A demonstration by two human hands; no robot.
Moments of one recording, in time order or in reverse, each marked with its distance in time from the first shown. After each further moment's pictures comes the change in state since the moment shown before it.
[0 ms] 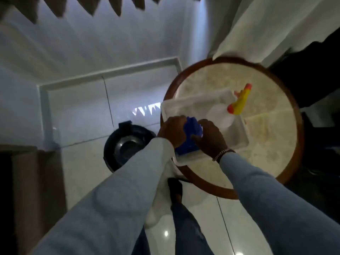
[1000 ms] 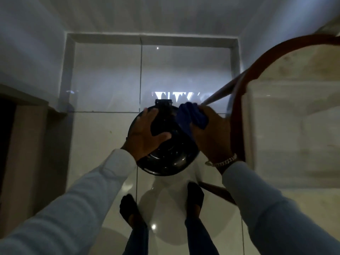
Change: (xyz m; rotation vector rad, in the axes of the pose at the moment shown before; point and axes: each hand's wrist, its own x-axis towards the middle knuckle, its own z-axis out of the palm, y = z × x) left_hand -0.042 -0.288 0.010 -0.269 0.181 -0.293; right_hand 0.053 -0.113 0.181 0.274 0.151 -0.356
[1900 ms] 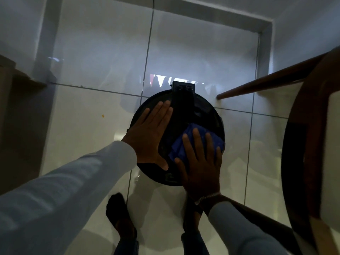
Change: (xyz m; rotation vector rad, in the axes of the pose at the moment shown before) left_hand 0.064 -0.129 0.042 0.611 -0.177 0.392; right_hand -0.066 0.118 0.157 -0.743 -0.220 -0.122
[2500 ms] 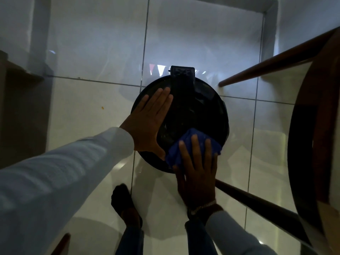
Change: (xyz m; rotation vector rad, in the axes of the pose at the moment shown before) left_hand 0.000 -0.006 -0.003 0.080 -0.031 0.046; right_hand -0.044 -0.016 0.018 0.055 0.027 0.024
